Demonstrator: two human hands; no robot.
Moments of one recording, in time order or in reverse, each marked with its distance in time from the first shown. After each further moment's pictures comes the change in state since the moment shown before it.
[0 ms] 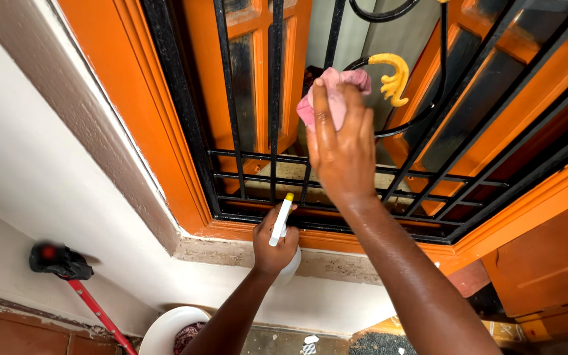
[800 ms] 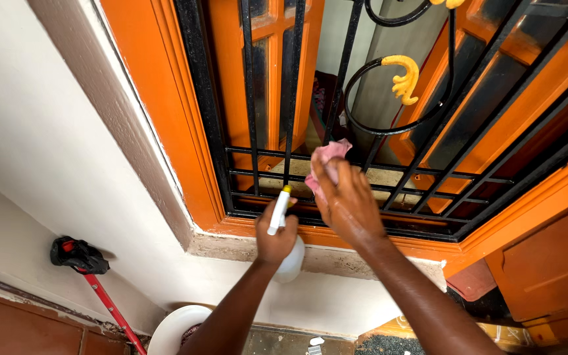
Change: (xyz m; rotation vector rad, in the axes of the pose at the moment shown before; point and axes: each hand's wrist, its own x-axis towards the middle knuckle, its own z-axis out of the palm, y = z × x) left_hand 0.009 0.001 -0.016 -0.061 0.080 -0.102; right_hand -0.072 -0.024 -0.025 0.210 -0.425 -0.033
